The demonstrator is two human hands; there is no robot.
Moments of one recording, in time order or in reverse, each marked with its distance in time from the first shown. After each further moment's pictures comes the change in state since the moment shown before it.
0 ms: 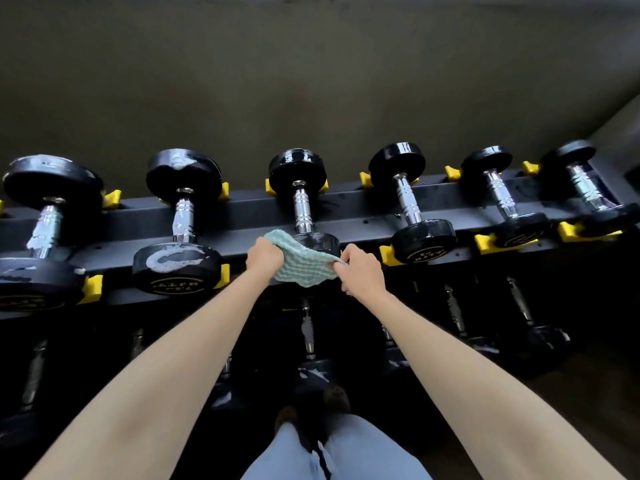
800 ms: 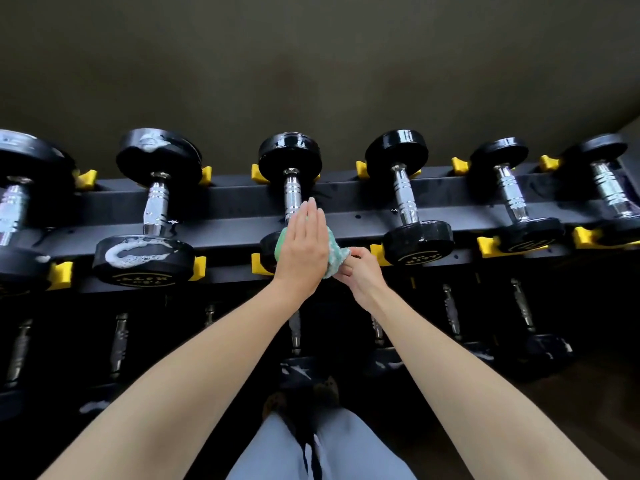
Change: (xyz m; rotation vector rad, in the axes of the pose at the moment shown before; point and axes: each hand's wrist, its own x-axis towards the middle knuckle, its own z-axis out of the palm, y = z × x) left_hand -0.013 0.018 0.081 0.961 0.467 0.970; right_hand 0.033 0.040 -0.005 1.090 -0.150 0.308
